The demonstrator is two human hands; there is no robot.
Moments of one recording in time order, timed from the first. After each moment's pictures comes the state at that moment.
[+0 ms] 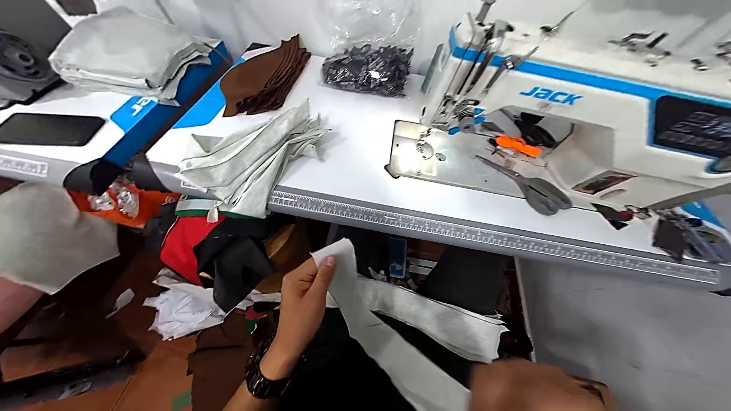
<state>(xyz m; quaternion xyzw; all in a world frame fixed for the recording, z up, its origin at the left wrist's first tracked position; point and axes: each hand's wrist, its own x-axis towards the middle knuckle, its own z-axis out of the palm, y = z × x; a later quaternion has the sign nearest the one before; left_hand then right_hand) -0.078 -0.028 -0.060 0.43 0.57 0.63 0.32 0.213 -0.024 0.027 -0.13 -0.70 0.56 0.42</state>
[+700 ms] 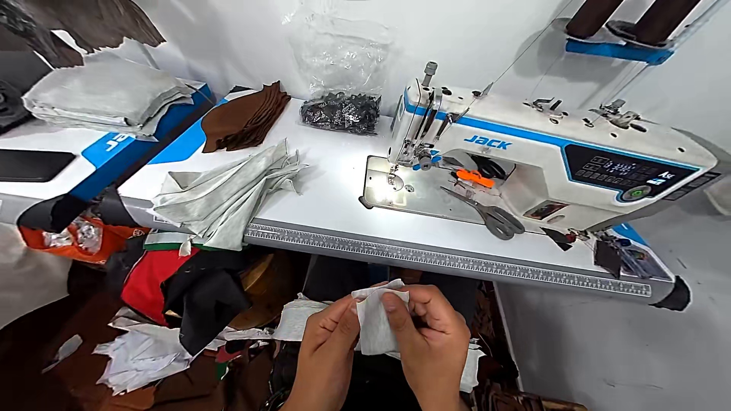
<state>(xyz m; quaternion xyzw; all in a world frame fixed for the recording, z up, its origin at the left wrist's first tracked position) -0.009 -0.029 0.000 0.36 0.30 0.72 0.52 0.114 0.021 0.005 -0.31 -0.64 0.34 0.62</state>
